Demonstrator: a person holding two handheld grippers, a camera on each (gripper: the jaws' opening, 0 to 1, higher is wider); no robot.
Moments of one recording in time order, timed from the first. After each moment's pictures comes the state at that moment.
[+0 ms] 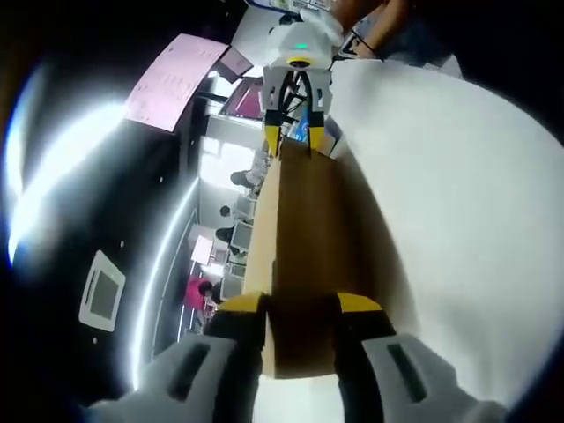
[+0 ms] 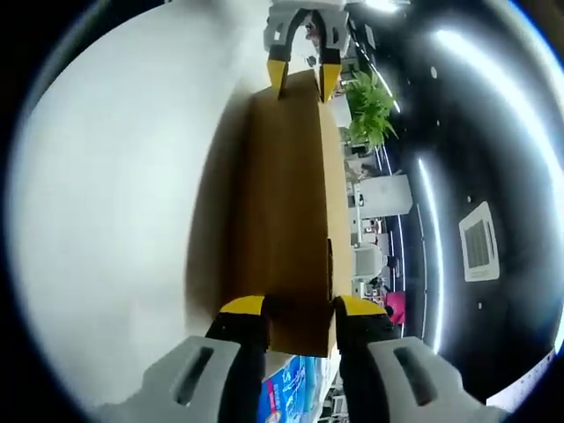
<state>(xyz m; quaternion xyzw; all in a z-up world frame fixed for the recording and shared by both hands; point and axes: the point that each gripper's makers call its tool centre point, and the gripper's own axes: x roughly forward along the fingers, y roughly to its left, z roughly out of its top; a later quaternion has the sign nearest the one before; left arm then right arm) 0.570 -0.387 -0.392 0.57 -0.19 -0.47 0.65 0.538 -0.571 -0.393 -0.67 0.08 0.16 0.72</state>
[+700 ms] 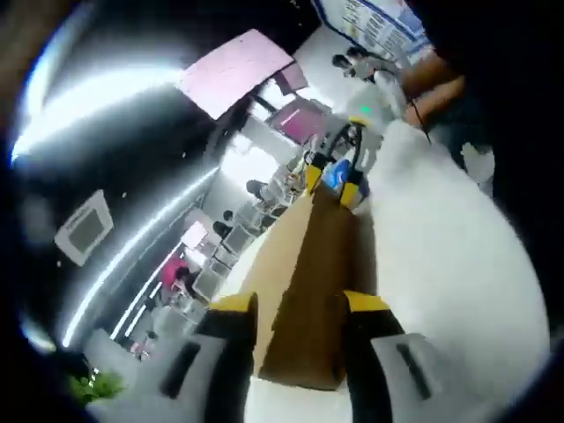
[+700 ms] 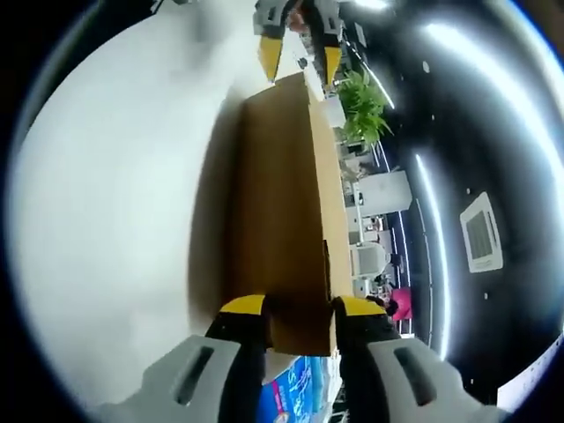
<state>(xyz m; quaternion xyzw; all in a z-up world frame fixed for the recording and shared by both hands) 0.526 -0.379 -0.359 0.34 -0.11 -0.55 0.75 0.536 -0.569 -0.391 -0.65 0.09 0.16 0.74</state>
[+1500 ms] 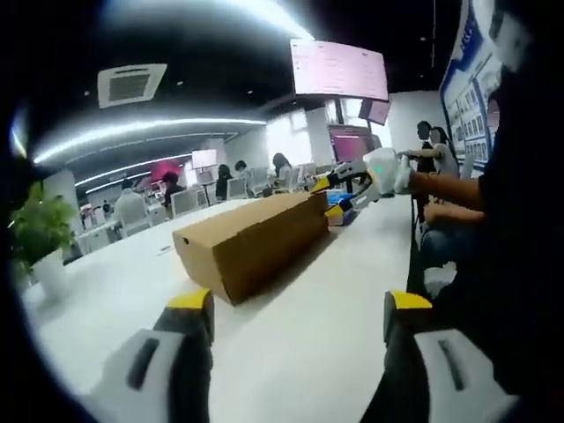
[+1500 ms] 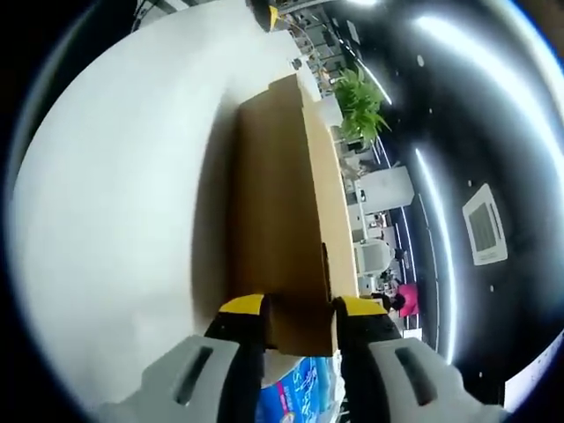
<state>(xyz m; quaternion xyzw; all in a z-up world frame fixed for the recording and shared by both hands) 0.469 -0.290 -0.393 0.11 0.07 -0.55 0.83 0.535 -0.568 -0.393 -0.63 0.10 0.17 0.75</state>
